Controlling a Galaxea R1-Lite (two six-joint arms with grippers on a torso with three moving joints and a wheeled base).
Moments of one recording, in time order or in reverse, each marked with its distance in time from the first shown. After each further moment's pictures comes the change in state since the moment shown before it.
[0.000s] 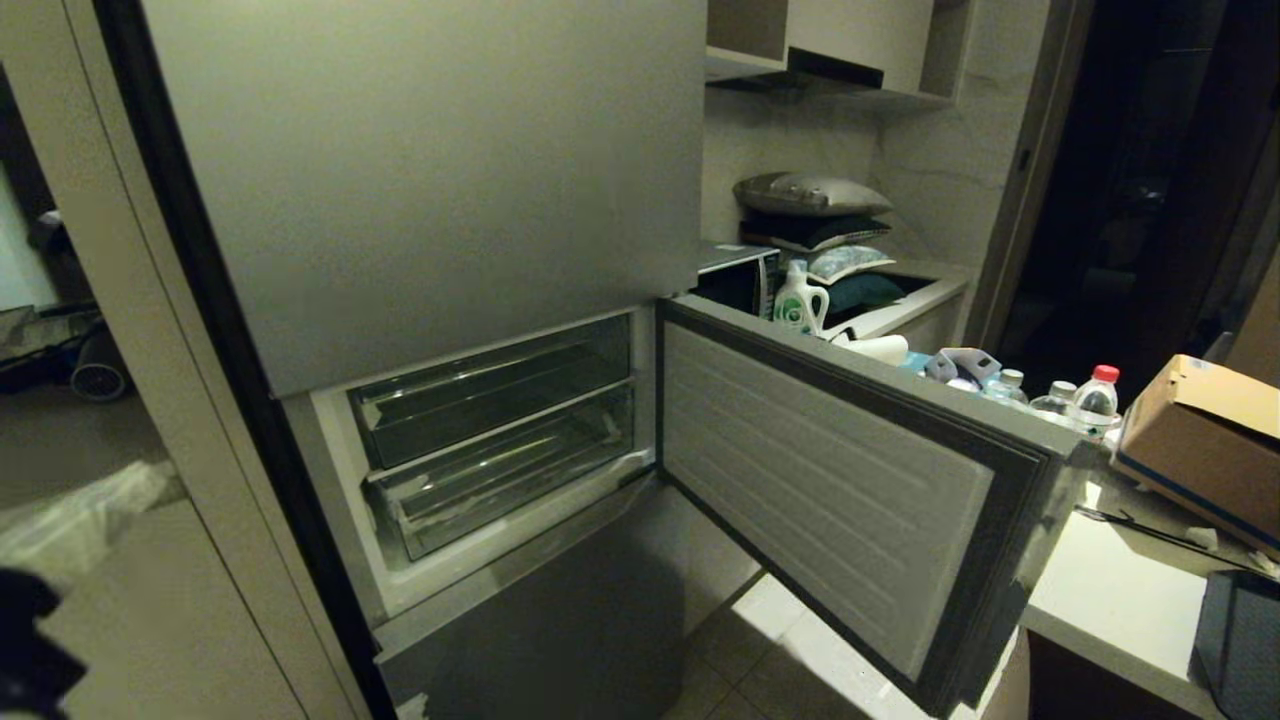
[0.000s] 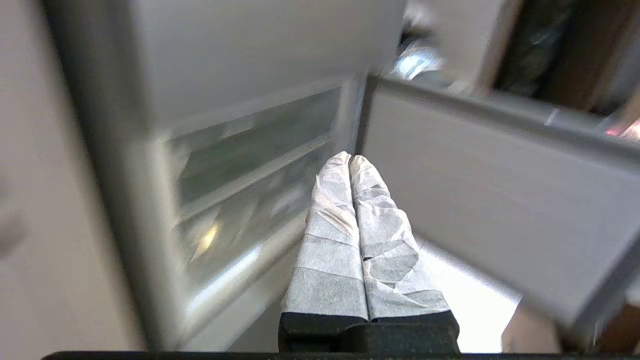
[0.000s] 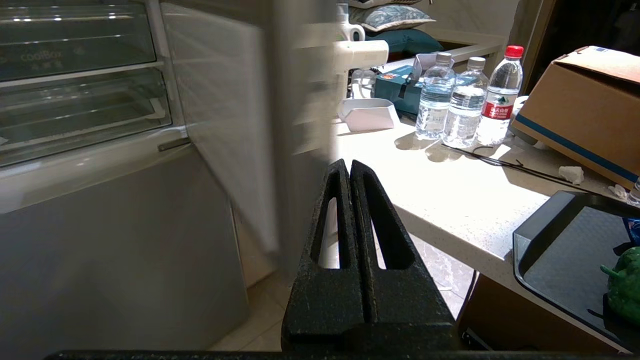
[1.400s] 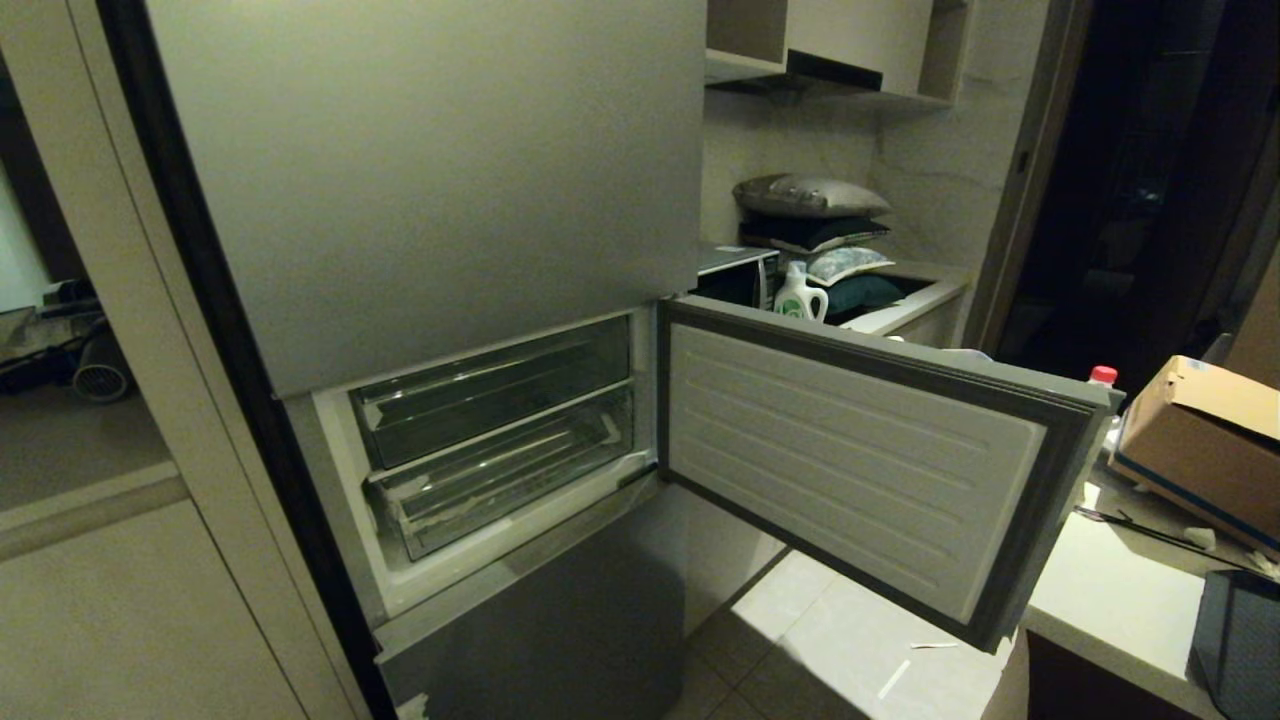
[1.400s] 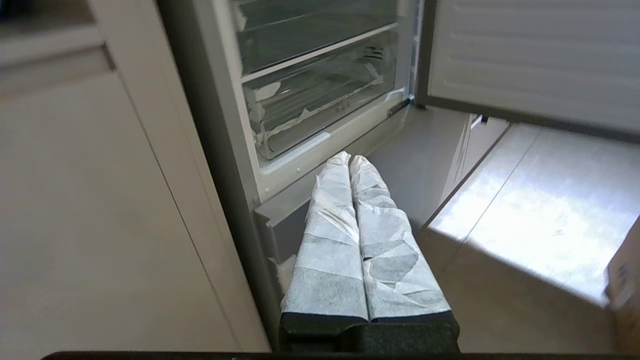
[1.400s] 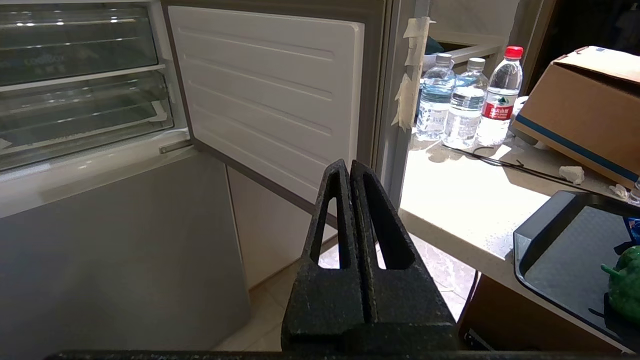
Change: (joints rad) left arm 0.007 -0.799 0.280 0.587 0.135 0.105; right arm 0.000 0.000 0.000 -0.002 0.000 0.007
